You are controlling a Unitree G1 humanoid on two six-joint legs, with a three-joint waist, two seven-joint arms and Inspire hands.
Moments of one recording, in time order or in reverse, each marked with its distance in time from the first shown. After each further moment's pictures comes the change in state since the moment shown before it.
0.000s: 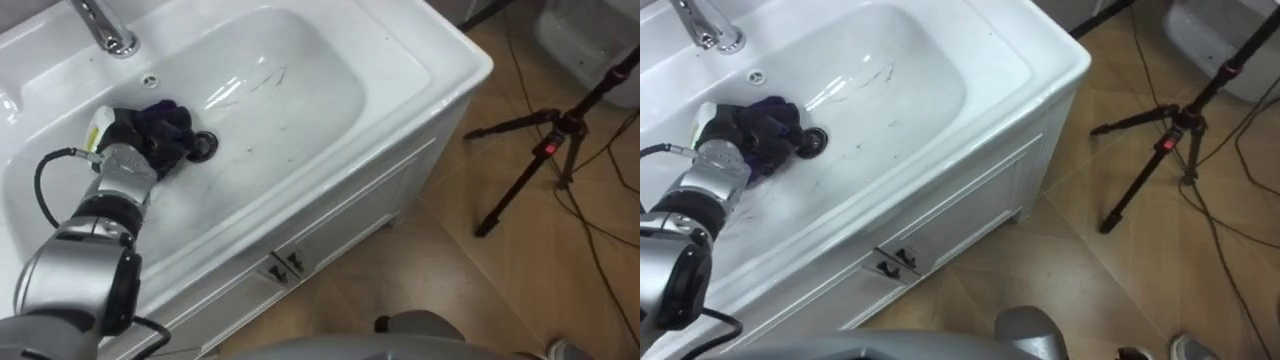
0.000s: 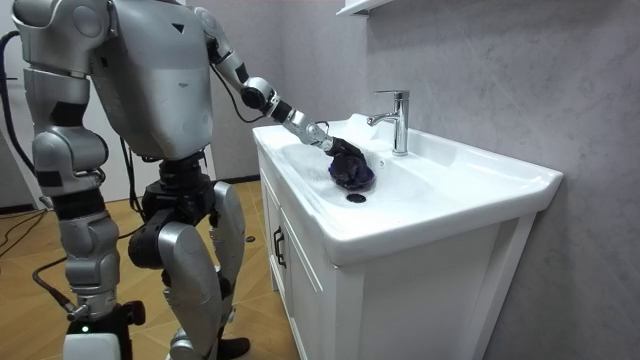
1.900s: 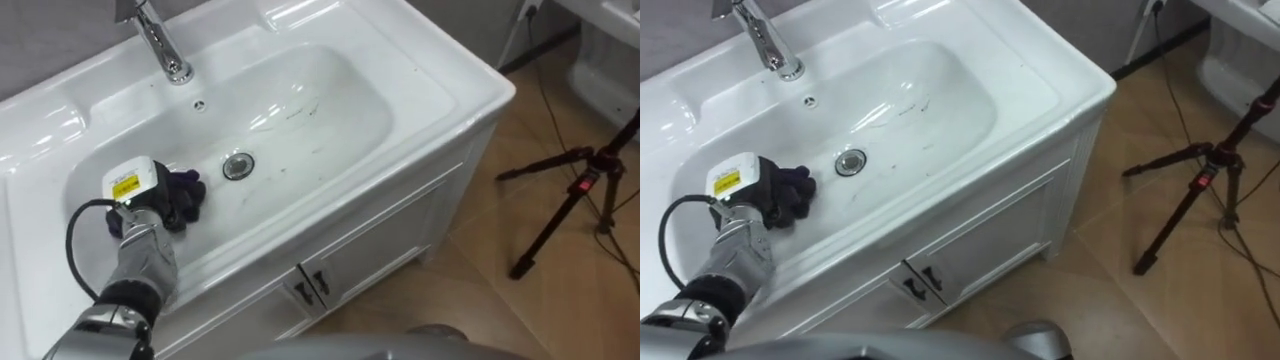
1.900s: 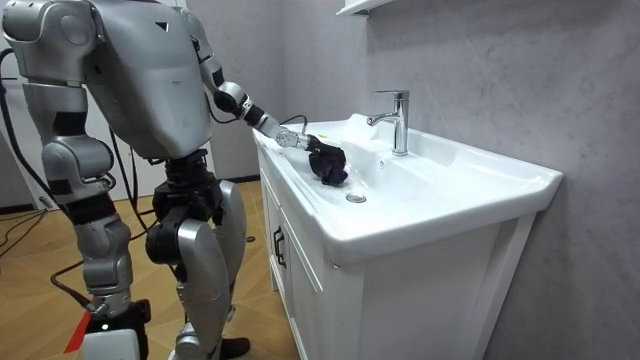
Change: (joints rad) left arm 0.336 -0.077 -0.058 -0.247 0.531 0.020 0.058; right arm 0.015 -0.005 -0.062 0.030 -0.186 0.061 0.030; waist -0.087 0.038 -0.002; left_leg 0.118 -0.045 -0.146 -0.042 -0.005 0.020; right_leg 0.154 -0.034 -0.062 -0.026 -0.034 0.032
